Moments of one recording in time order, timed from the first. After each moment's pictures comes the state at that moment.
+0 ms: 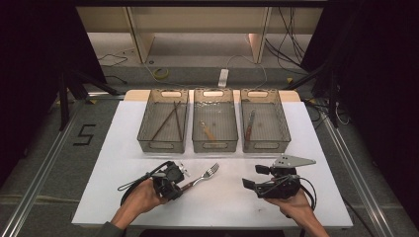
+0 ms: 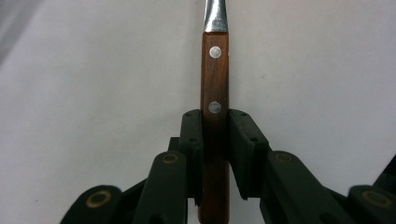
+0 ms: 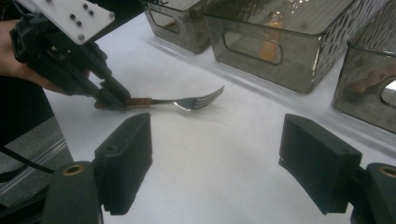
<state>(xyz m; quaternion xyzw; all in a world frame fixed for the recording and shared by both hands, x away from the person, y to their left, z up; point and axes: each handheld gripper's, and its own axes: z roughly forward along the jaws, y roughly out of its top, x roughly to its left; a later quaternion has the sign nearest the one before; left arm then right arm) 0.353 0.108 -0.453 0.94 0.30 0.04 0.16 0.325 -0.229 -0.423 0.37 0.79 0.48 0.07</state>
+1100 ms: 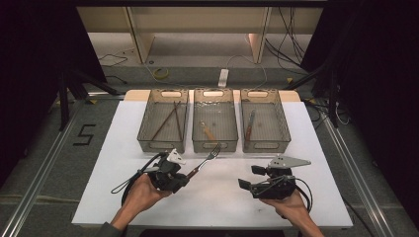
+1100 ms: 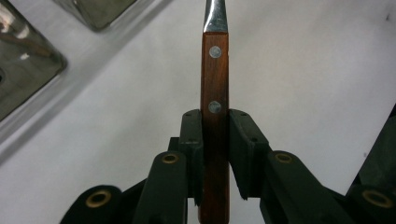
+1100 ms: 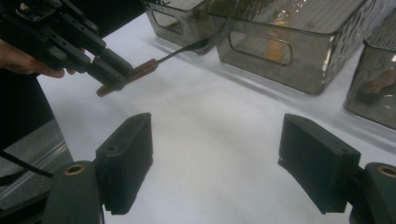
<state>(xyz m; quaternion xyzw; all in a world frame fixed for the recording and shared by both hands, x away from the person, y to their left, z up) 0.353 0.114 -0.425 0.89 0.33 0.06 0.30 0.324 -0.217 -0.425 0.38 0.79 0.48 0.07</state>
